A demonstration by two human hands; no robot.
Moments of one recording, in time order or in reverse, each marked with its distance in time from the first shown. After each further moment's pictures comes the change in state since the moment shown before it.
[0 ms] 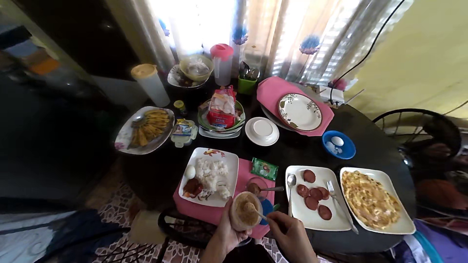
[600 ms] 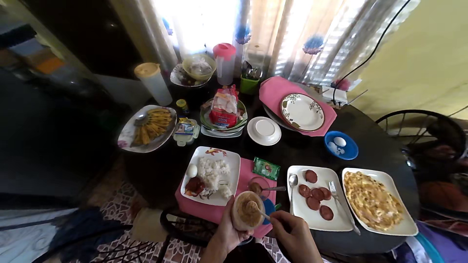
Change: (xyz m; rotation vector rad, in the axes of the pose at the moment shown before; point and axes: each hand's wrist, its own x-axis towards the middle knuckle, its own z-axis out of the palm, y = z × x) left_hand -0.007 0.002 0.000 -0.008 -0.081 0.018; right_hand 0.000 -0.009 -0.004 0.081 -0.013 0.054
